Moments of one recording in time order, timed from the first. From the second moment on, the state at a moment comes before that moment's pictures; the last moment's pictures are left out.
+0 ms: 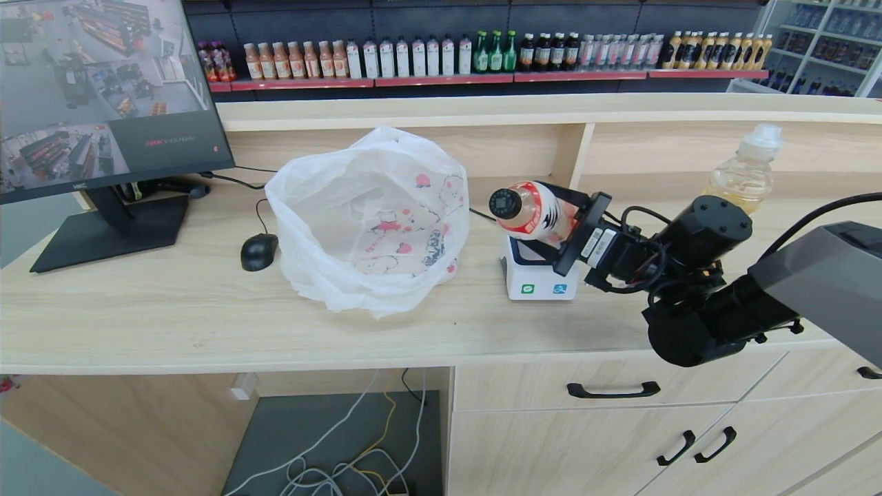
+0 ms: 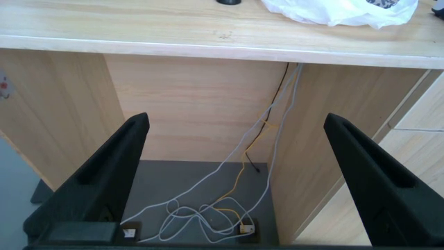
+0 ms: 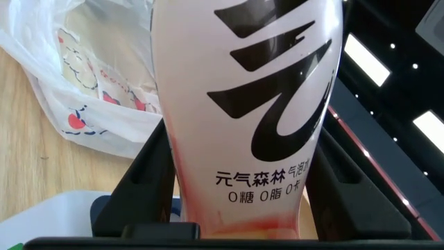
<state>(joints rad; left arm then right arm) 0.00 0.00 0.00 0.00 0.00 0.01 0.28 2.19 -1.12 -1.57 0.80 -0.88</state>
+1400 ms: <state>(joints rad) 0.00 0.00 0.00 0.00 0.00 0.01 0.28 2.19 -1.10 -1.57 0.78 -0.88</state>
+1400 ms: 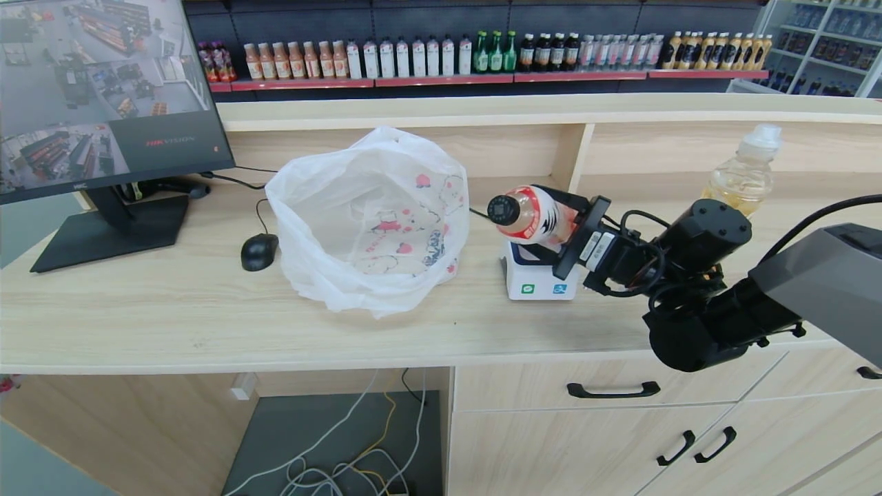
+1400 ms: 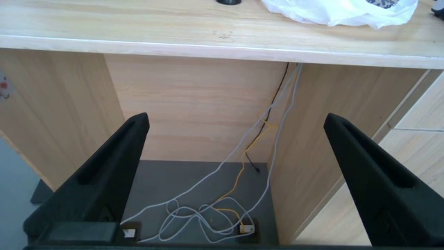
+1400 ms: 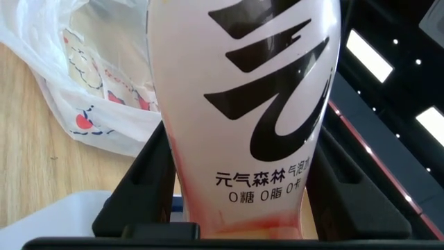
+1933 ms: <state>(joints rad) 0.00 0.00 0.00 0.00 0.00 0.01 0.33 2.14 -1.09 -1.57 0.58 -0.77</state>
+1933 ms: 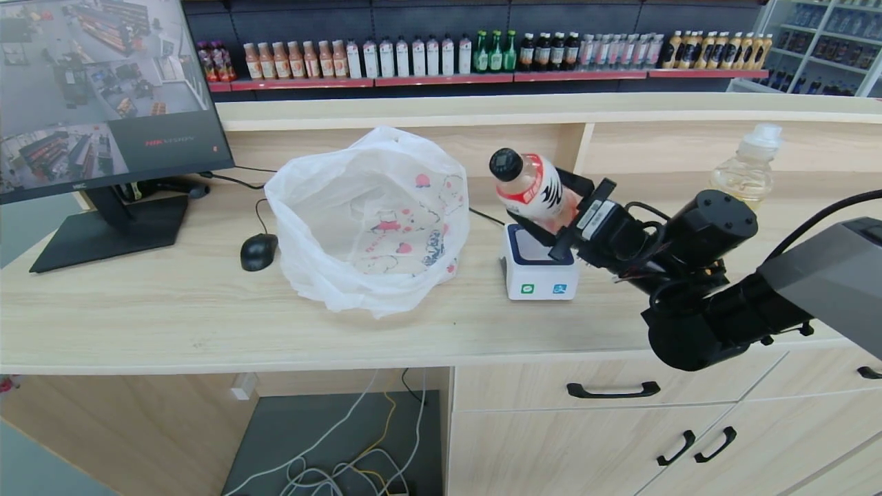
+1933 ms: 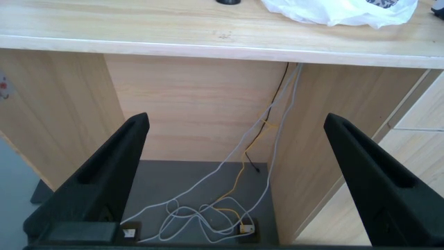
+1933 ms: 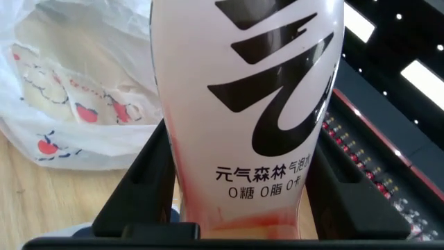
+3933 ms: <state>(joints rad) 0.00 0.00 0.00 0.00 0.00 0.01 0.49 1.89 -0.87 -1.57 -0.10 -0.02</state>
